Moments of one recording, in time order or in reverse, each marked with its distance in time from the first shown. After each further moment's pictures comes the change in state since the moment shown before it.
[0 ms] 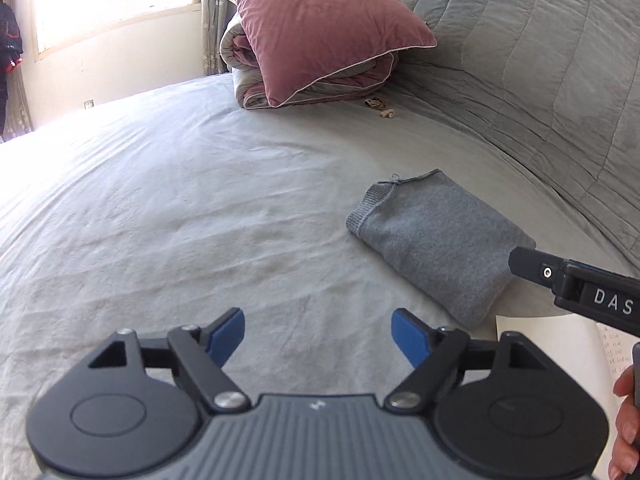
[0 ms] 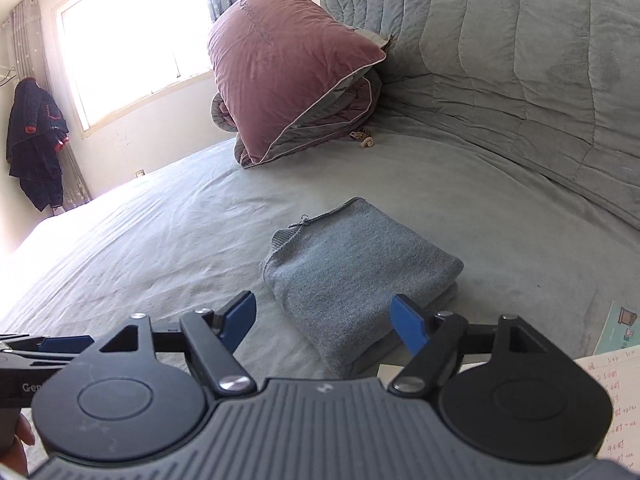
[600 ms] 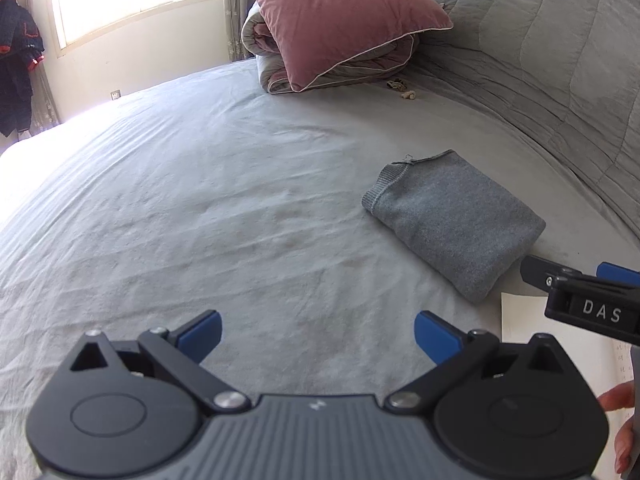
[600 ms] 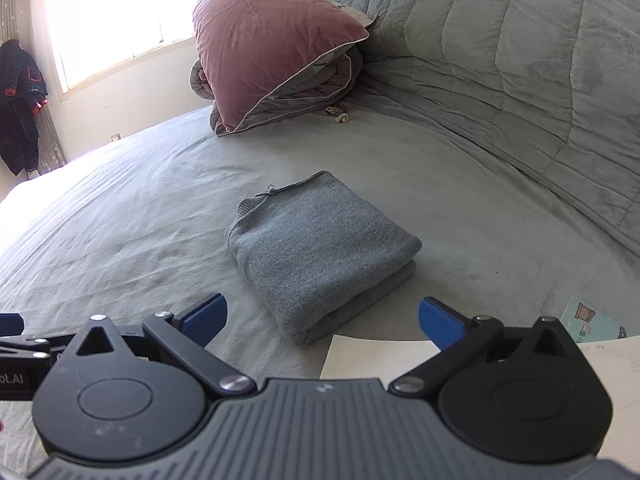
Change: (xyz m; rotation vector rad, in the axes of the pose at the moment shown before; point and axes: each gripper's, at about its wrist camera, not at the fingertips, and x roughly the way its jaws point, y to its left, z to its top) left arm -0.018 -0.020 -0.005 0.024 0.071 0.111; right arm -0.003 -0.008 -0.005 -0.054 0.084 -0.092
